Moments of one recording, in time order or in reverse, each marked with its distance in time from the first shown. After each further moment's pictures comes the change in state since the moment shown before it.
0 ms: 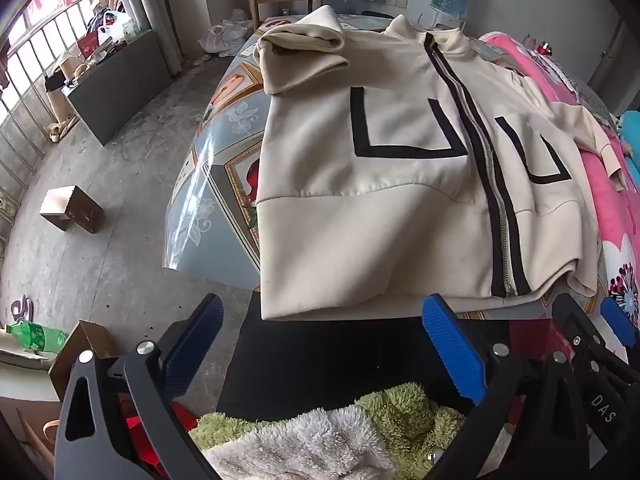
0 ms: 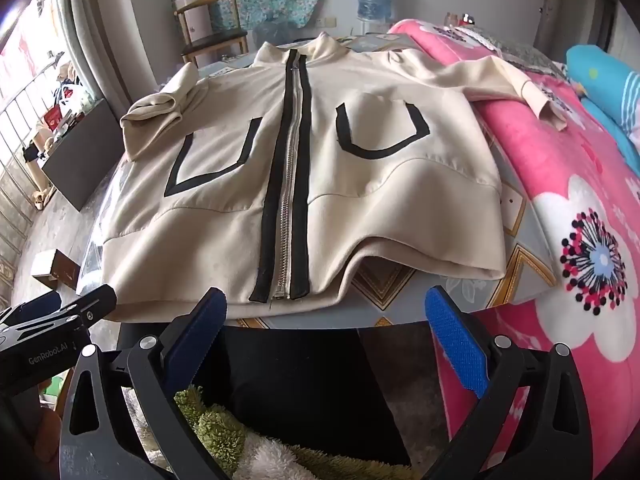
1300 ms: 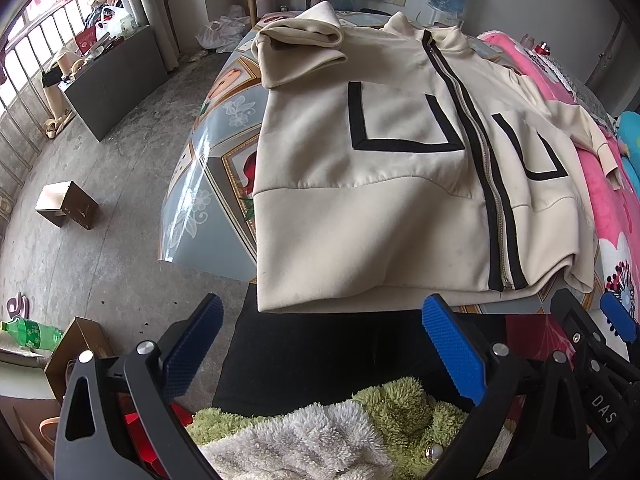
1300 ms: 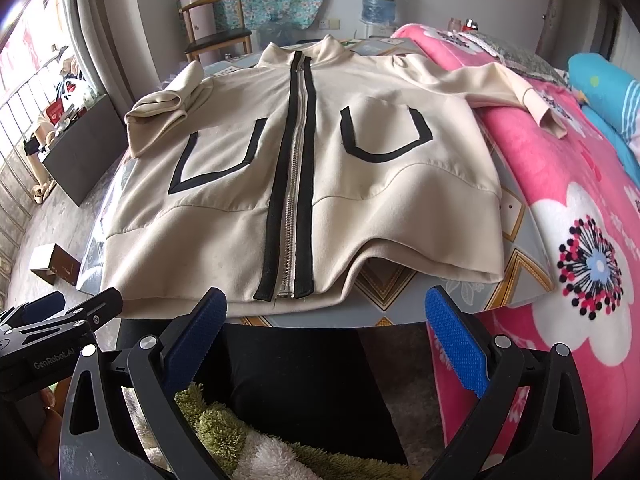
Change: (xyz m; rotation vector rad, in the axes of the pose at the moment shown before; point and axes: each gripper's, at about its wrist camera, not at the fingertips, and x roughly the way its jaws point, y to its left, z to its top) left arm 0.002 0.001 -0.005 0.003 0.017 -0.009; right arm -0.008 0.006 0.000 -0.015 -0.009 -0.011
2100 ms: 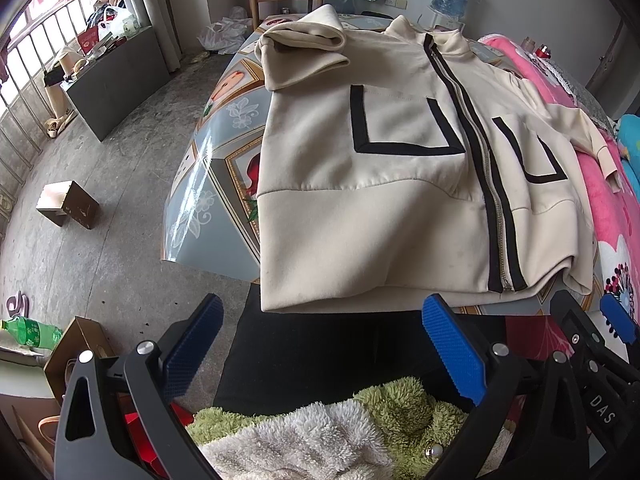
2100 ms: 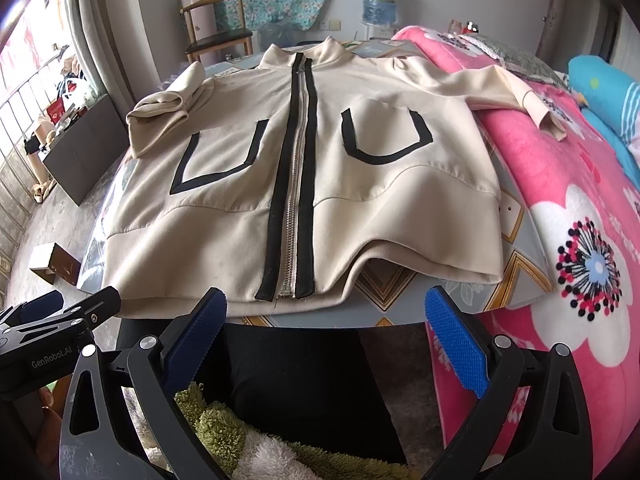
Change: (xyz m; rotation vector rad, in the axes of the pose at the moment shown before) left arm -0.003 0.003 0.001 -0.006 -0.006 -0.001; right arm -0.003 0.001 0.001 -0.002 -0.001 -0.001
